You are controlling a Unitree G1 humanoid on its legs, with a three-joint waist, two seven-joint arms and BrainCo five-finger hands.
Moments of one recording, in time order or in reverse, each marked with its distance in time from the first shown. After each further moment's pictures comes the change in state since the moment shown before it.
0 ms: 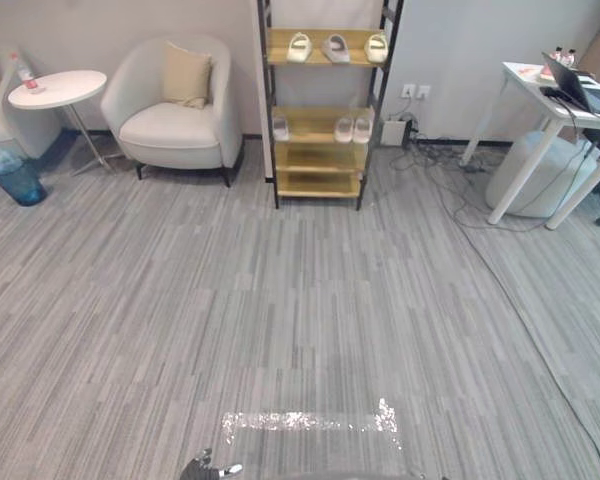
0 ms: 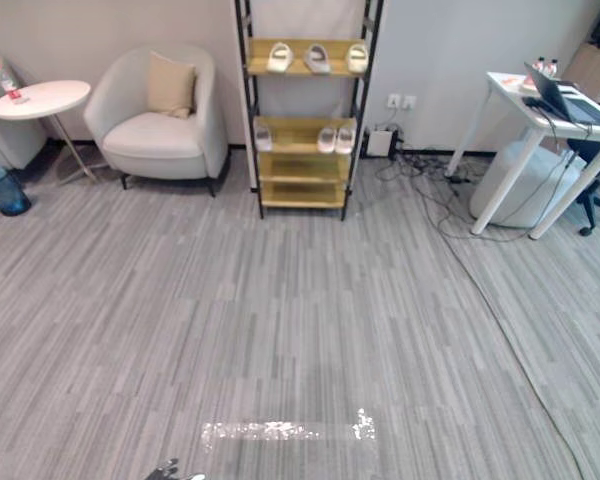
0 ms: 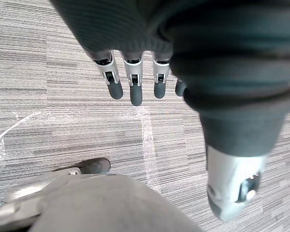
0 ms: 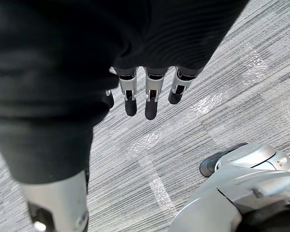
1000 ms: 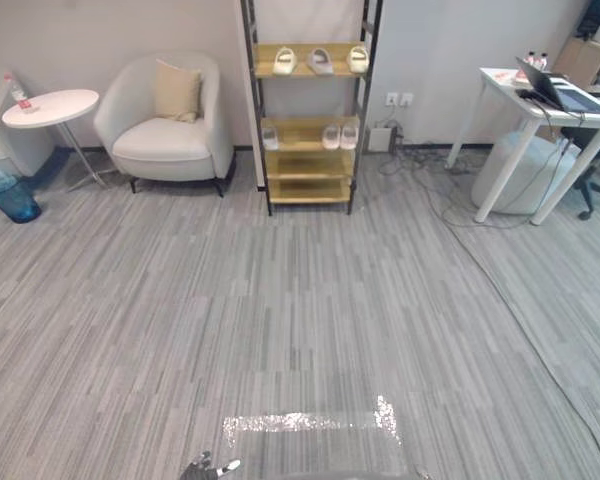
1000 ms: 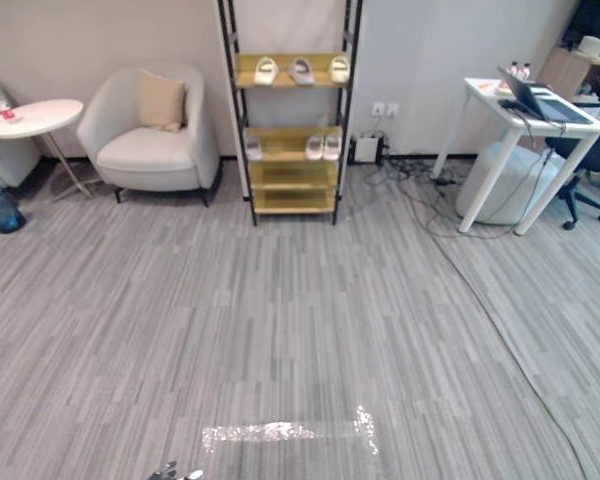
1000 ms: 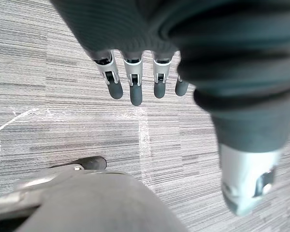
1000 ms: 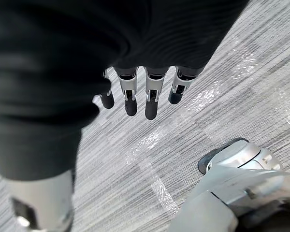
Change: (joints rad) left arm 0.012 -0.009 0.003 -0.017 -0.037 0.009 -0.021; right arm 0.025 -0.002 -0.015 -0.015 0.040 0.009 0.002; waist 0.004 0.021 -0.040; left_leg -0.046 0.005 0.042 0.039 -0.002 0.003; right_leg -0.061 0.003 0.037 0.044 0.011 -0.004
